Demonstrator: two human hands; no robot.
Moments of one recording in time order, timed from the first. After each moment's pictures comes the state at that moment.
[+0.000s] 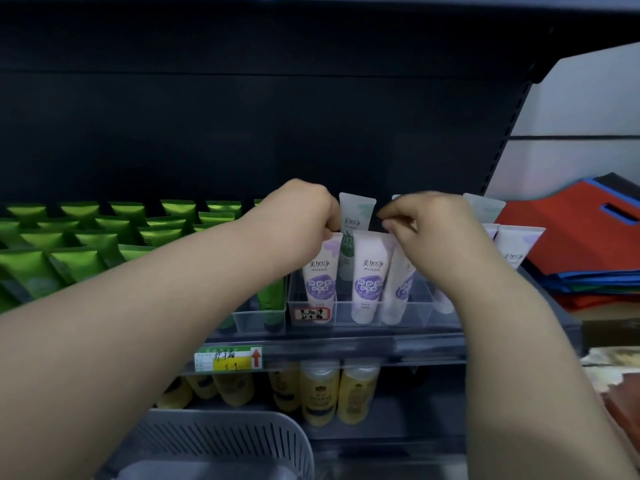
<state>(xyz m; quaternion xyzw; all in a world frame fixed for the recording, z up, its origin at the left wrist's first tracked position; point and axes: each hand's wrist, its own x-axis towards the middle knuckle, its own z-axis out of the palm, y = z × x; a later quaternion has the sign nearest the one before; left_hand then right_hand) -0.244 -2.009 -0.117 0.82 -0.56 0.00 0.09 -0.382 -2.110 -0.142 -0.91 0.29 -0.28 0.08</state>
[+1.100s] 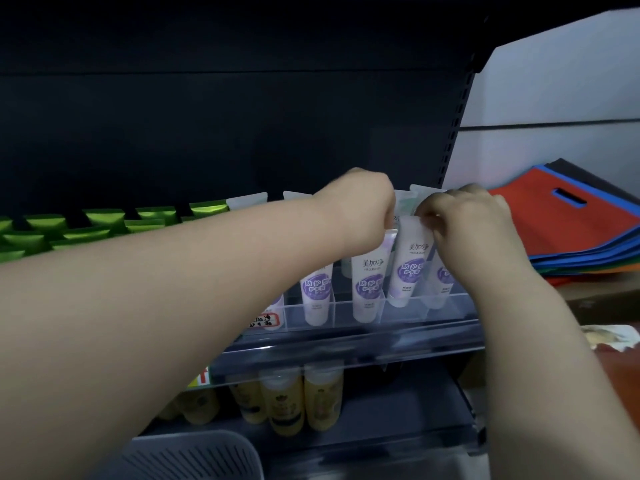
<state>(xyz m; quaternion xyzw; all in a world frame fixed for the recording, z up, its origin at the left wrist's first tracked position) -0.318 -2.099 -0.121 0.74 -0.66 0.00 0.12 -0.453 -2.186 -0.172 -0.88 0.38 -0.28 -0.10</state>
